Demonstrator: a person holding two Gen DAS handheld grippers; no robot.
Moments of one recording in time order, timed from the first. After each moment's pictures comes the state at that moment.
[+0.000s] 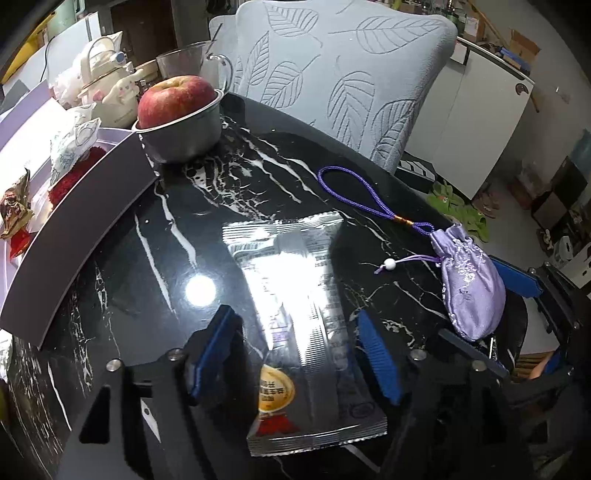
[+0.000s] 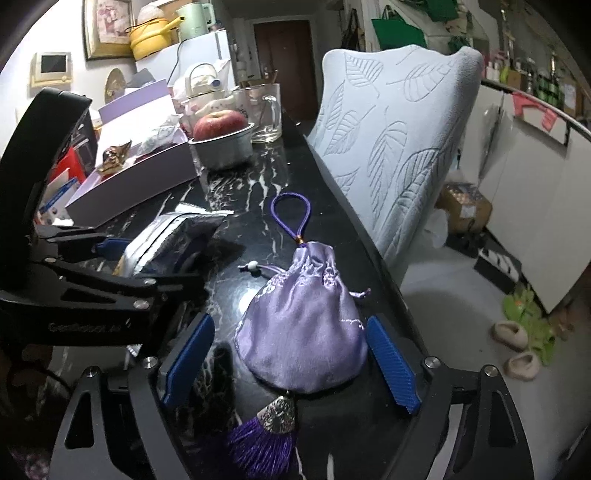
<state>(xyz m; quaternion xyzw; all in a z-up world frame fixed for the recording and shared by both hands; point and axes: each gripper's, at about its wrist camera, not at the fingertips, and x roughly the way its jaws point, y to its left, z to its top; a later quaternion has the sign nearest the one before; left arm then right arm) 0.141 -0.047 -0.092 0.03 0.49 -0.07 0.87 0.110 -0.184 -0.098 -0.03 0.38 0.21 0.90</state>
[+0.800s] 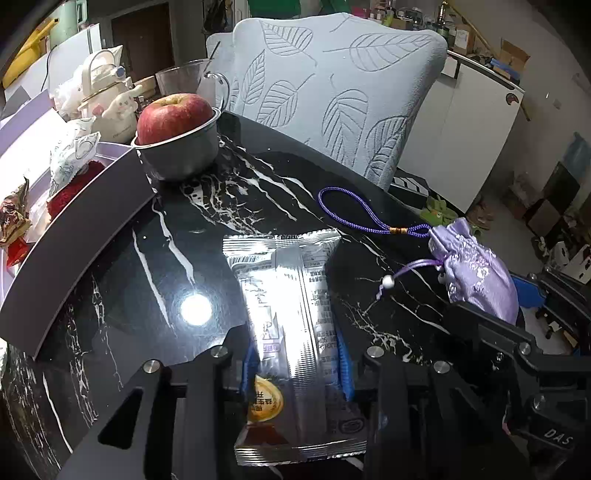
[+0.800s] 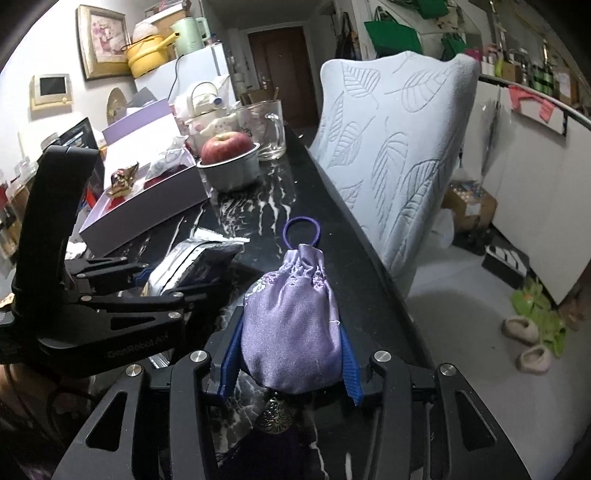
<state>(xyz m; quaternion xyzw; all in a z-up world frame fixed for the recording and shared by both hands) 0.139 -0.045 -0.088 0.02 0.46 -0.09 0.88 0.106 -0.183 -0.076 0.00 0.37 0.22 0.90</state>
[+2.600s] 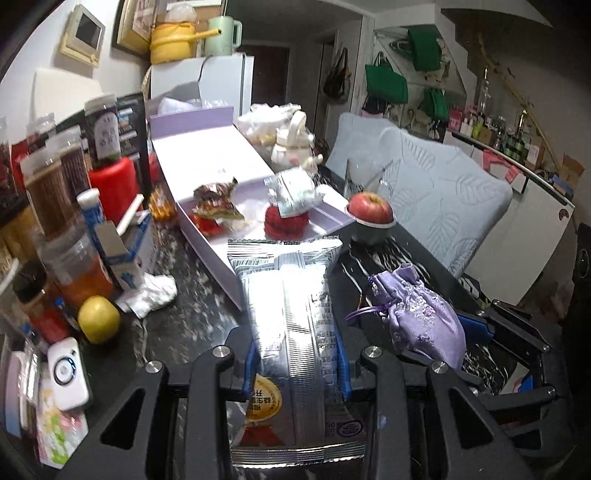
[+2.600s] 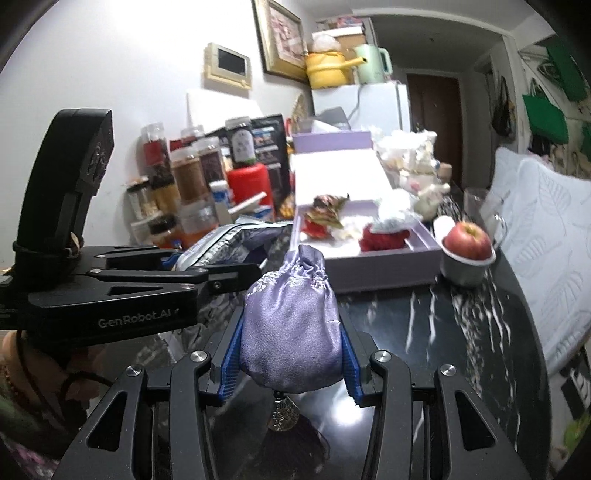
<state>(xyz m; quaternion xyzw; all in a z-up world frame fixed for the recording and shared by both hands) -0.002 0.114 0.012 -0.08 0.32 0.08 0.94 0.030 -0.023 -0.005 -0.07 0.25 0.48 0.84</state>
